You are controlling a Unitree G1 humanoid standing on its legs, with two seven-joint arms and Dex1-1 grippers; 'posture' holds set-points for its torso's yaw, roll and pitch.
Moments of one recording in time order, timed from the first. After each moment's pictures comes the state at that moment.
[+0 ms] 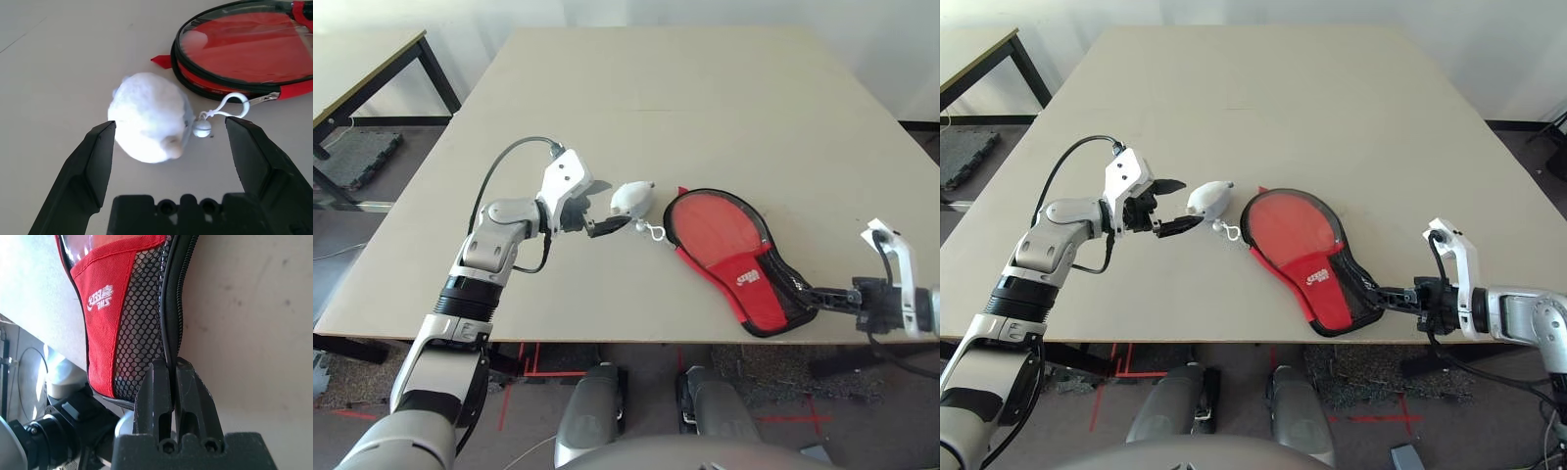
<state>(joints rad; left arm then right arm) -0.56 0.49 -0.13 0.26 -0.17 0.26 -0.99 0.01 -0.94 -0.29 -0.11 0.75 1.27 0.92</state>
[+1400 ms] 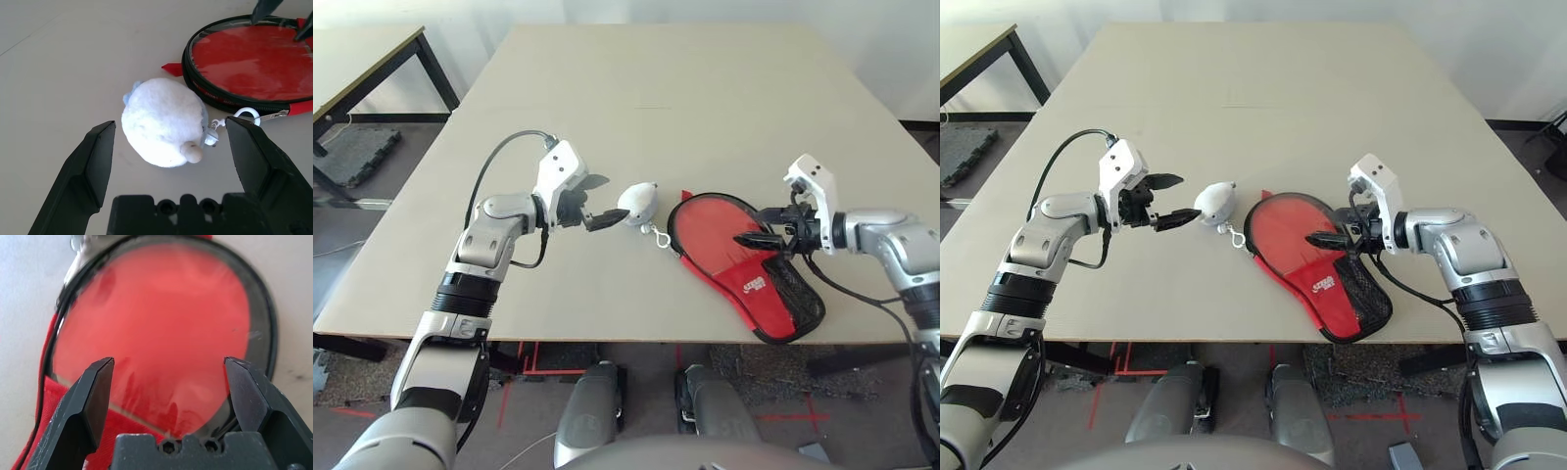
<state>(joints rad) -0.58 0.48 -0.10 0.25 -0.19 0.32 -0.98 -0.49 -0.74 0.14 0.20 0.34 0.70 1.02</state>
